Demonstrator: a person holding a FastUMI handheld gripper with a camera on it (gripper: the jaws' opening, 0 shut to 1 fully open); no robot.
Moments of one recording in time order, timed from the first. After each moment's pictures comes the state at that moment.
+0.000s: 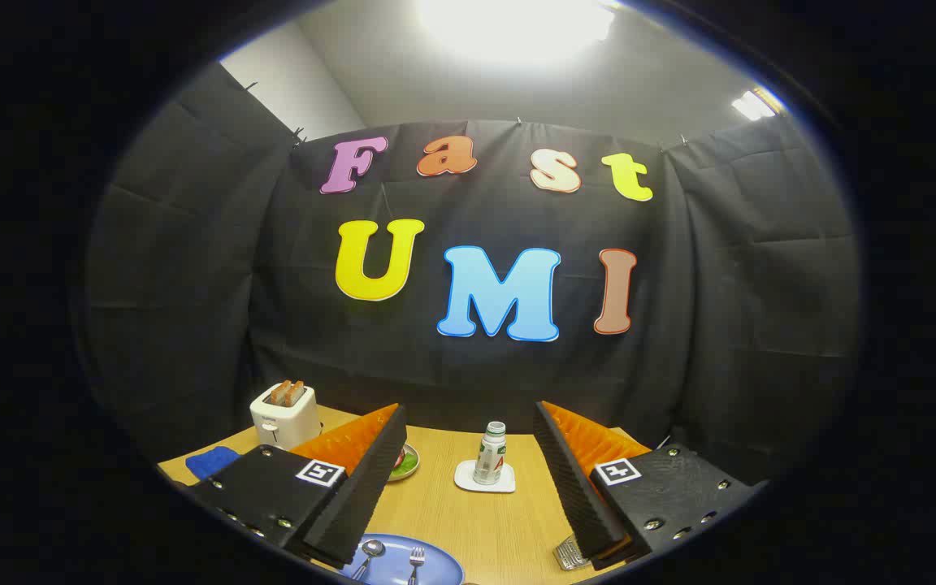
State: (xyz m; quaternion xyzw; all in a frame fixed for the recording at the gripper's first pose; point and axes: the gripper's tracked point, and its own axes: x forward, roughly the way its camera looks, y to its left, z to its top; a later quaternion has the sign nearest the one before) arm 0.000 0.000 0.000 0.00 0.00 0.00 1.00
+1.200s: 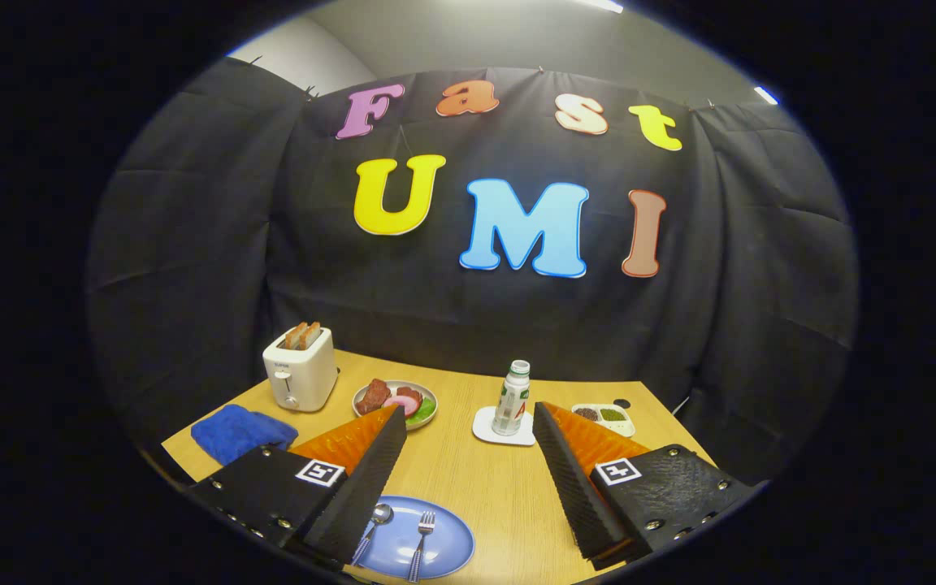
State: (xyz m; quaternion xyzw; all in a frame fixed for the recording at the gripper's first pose) arm 0.001 0.022 -0.083 -0.01 0.13 0.05 0.99
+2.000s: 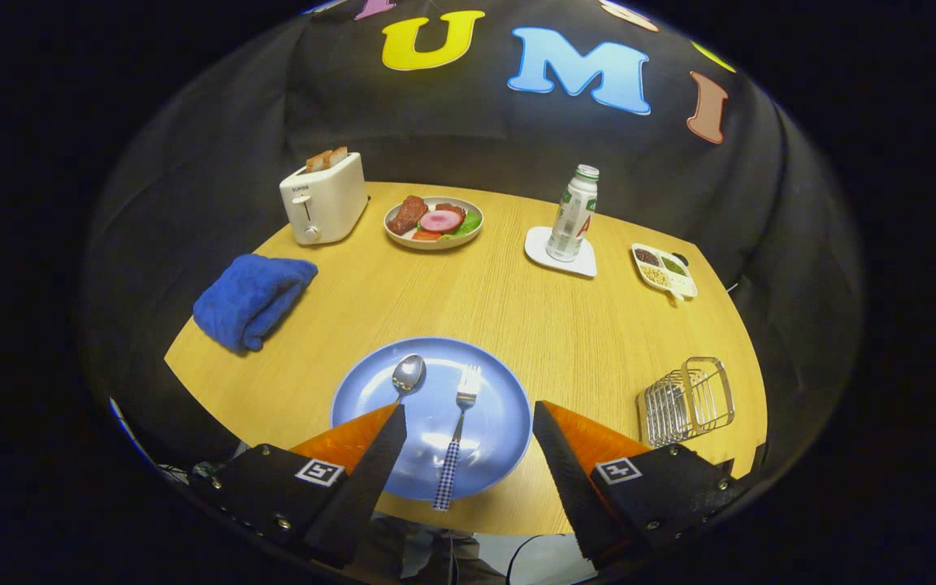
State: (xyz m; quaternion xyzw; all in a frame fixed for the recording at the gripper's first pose) arm -0.058 0.062 -0.259 -0.03 0.42 0.10 0.90
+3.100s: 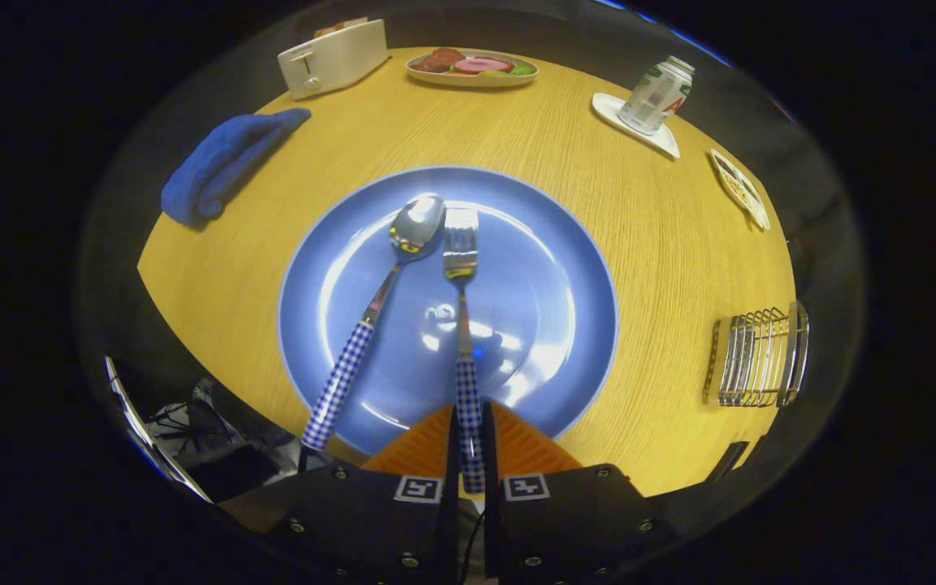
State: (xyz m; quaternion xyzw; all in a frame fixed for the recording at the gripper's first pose) arm -0.095 0.075 -0.366 -0.10 0.63 0.14 0.76
